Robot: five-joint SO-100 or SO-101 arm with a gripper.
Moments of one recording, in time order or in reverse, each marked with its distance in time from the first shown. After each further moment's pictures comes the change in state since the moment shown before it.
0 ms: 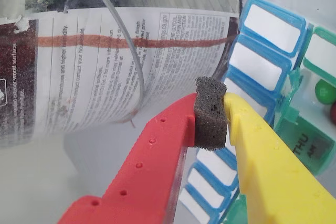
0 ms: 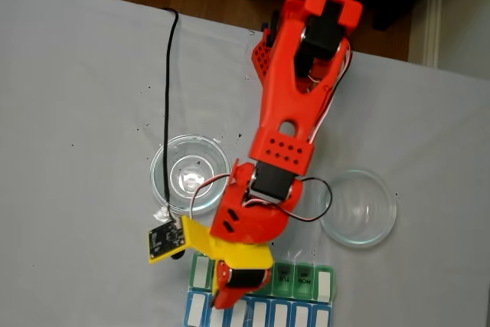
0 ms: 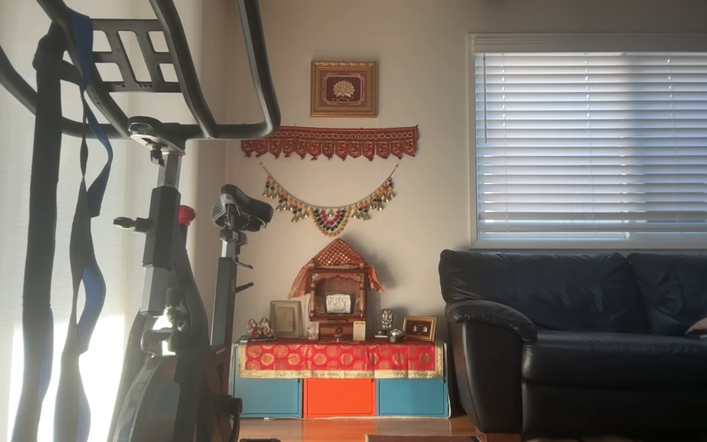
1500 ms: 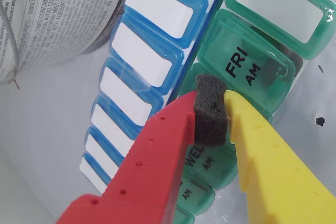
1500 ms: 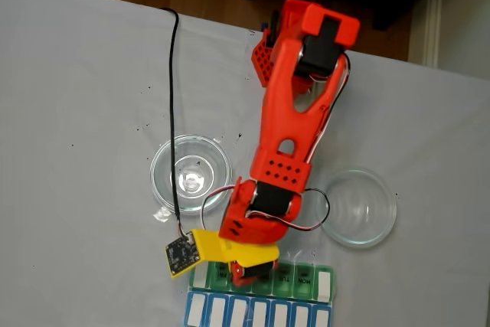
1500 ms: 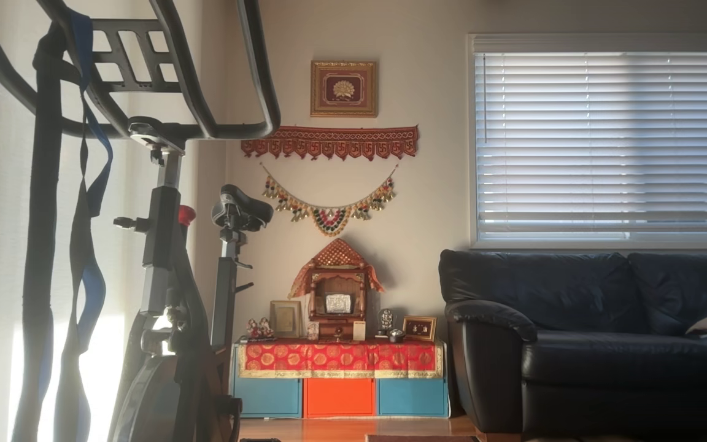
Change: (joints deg) arm -2.1 -6.7 2.2 9.1 -6.9
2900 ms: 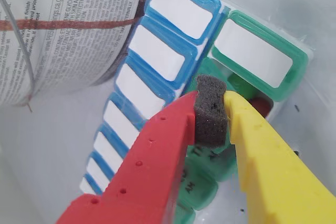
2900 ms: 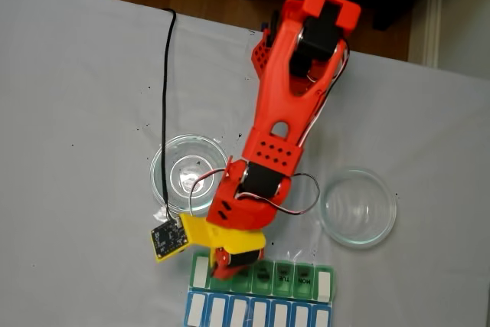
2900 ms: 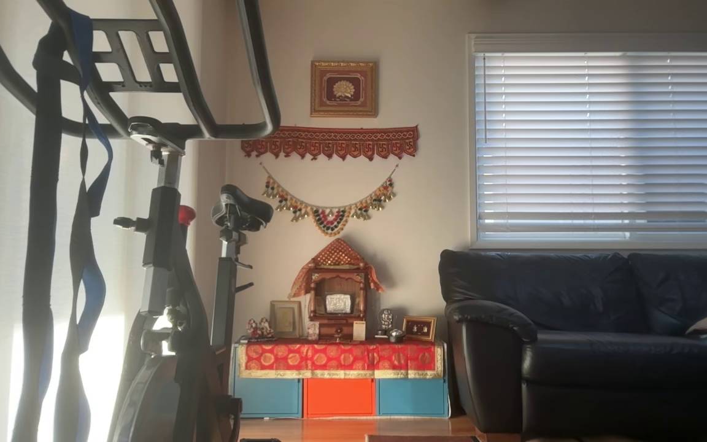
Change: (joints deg) arm 3.6 7.0 10.1 -10.0 -4.9
